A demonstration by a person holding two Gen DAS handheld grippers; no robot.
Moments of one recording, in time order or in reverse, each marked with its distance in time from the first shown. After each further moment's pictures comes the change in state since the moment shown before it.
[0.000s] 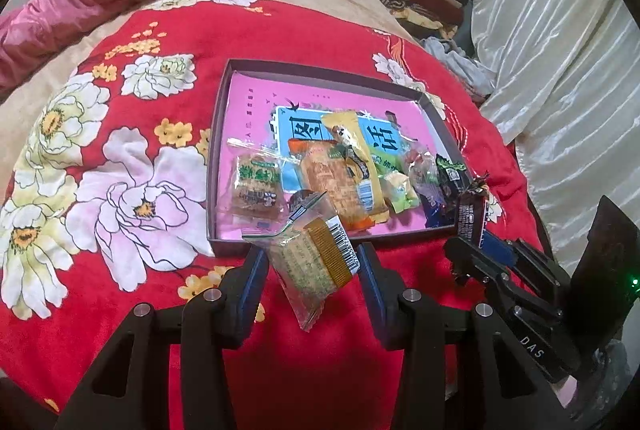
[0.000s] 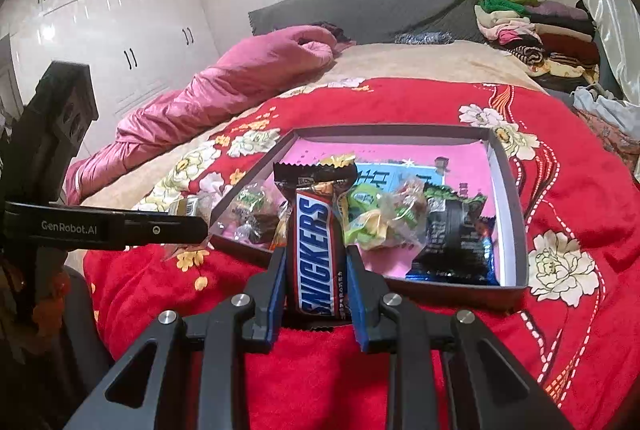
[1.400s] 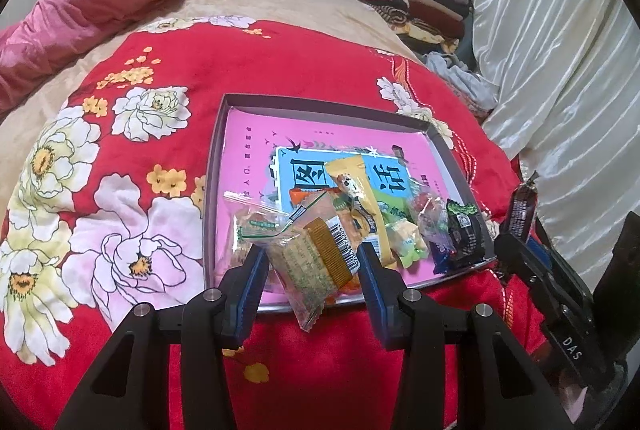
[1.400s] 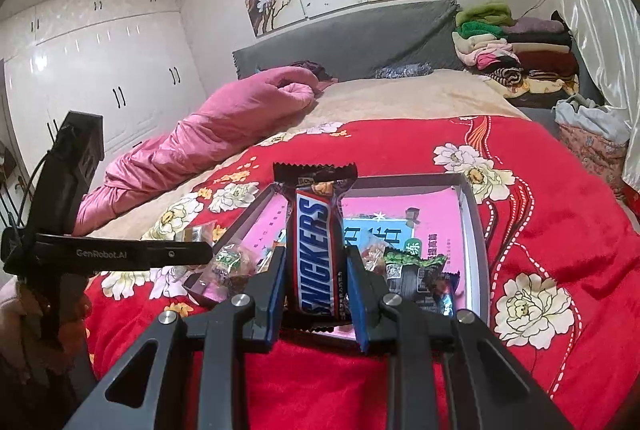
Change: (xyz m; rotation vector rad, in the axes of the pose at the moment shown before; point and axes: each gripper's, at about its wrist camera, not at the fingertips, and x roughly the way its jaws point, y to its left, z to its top) left arm 0.016 0.000 0.034 0.010 -0.058 0.015; right arm -0.013 -0.020 0.028 0.045 -0.139 -0.041
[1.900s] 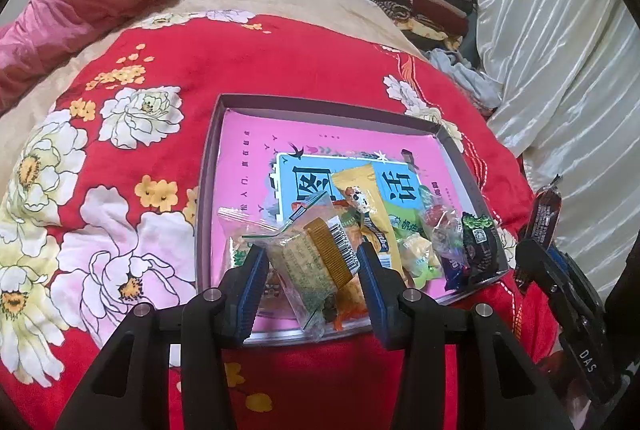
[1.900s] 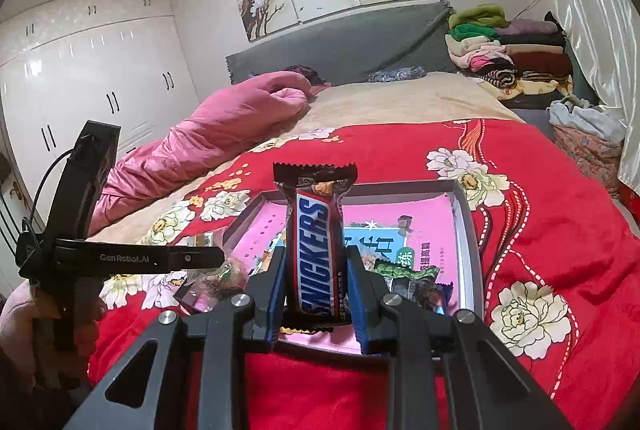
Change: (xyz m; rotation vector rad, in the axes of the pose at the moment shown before) left arm 0.023 0.003 0.013 -0.002 0.020 0.002; right arm 0.003 -0.002 0.005 0.011 -0.016 -0.023
